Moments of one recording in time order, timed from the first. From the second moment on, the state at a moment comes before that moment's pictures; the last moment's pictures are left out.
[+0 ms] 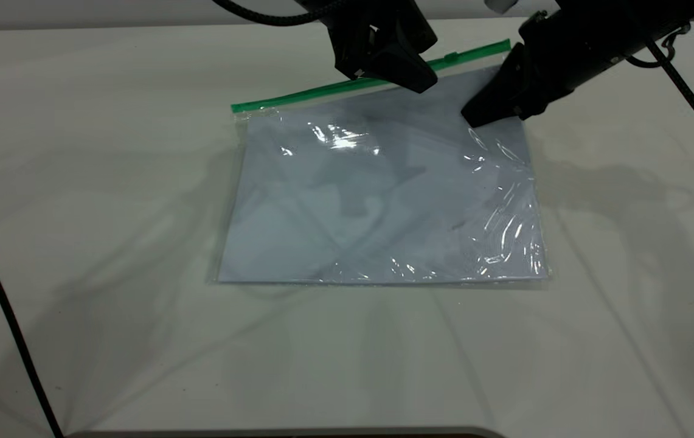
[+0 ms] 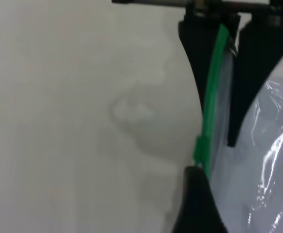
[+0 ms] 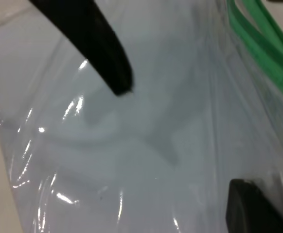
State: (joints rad) left arm -0.45 2.46 -1.82 -1.03 0.73 1.91; right arm 0.14 2.31 -1.28 1.30 0.62 -2.00
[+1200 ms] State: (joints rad) left arm -0.45 2.47 -1.82 -1.13 0.74 1.99; right arm 0.15 2.30 -1.28 1.29 0.72 -1.96
